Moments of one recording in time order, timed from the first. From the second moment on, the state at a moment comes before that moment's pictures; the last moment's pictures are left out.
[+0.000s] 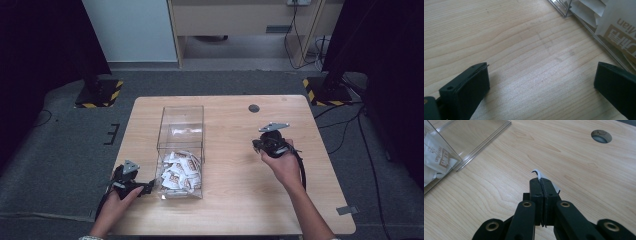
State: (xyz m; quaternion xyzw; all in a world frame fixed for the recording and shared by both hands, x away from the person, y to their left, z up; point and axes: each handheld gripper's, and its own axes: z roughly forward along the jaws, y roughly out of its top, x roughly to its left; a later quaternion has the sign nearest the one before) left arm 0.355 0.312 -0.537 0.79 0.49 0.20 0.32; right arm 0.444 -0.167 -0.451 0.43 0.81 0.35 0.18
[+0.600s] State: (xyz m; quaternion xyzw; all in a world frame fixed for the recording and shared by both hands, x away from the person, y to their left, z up) left arm 0.355 0.312 -0.537 0.79 0.49 0.20 0.32; right arm 0.455 -0.153 -0.478 0.44 0.82 0.33 0.16
